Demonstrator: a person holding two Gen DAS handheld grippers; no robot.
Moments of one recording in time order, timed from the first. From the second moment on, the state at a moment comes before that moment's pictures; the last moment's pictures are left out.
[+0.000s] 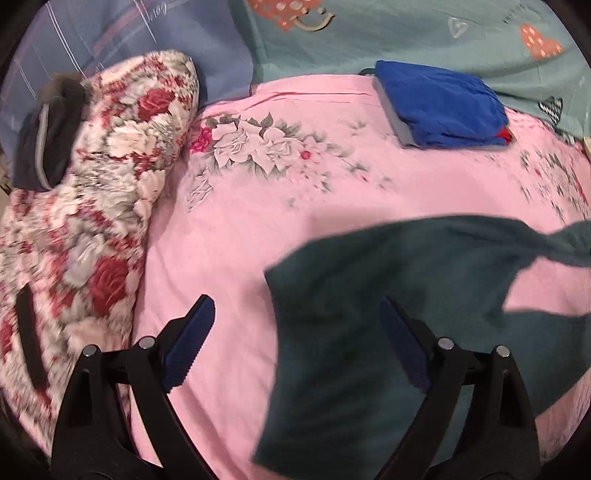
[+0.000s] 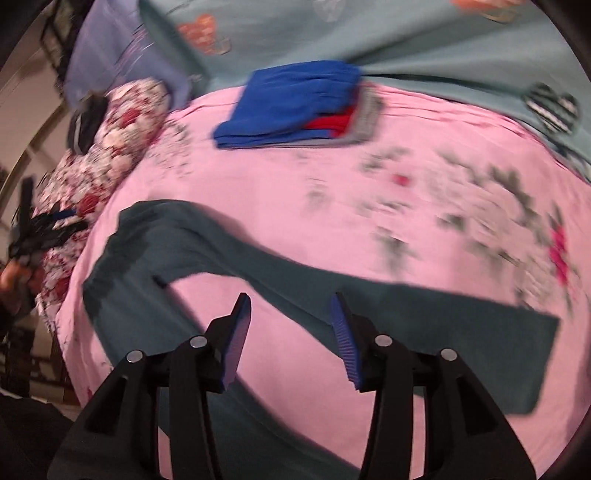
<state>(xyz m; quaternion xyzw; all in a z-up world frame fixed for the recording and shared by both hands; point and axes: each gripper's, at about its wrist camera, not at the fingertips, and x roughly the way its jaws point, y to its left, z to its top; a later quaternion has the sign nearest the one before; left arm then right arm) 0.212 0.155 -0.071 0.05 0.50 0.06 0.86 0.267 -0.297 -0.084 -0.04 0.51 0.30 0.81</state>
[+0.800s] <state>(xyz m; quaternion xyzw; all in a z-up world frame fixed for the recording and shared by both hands) 0.307 0.232 -0.136 0.02 0.49 0.07 0.87 0.396 -0.134 -0.127 -0.23 0.52 0.26 0.78</state>
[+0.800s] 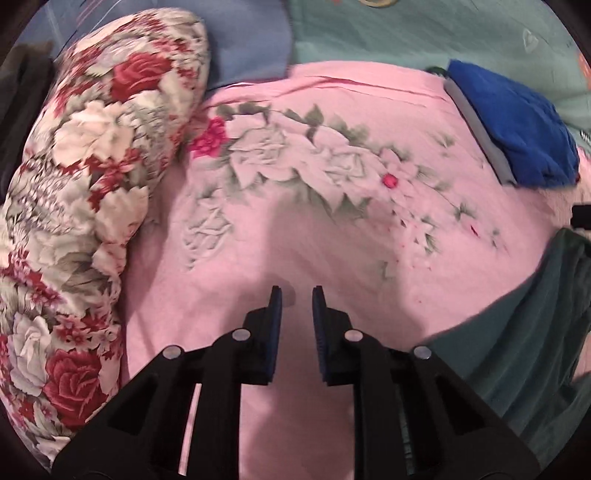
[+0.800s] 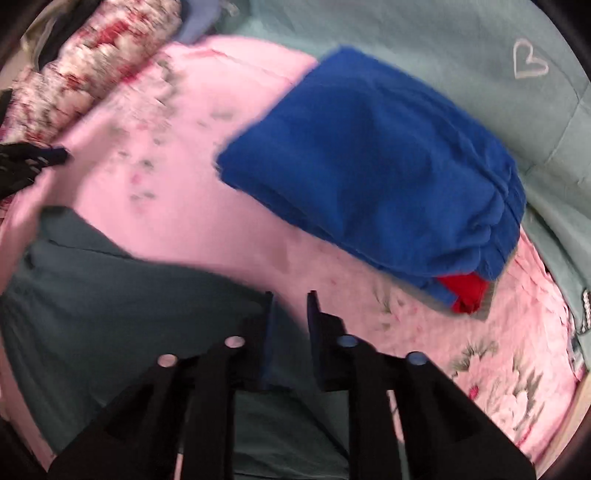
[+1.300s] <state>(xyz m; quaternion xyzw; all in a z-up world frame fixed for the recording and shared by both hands) 0.249 0.151 -0.143 -0.01 0.50 -0.09 0.86 0.347 -0.468 -0.096 -0.02 0.56 -0.08 0.83</state>
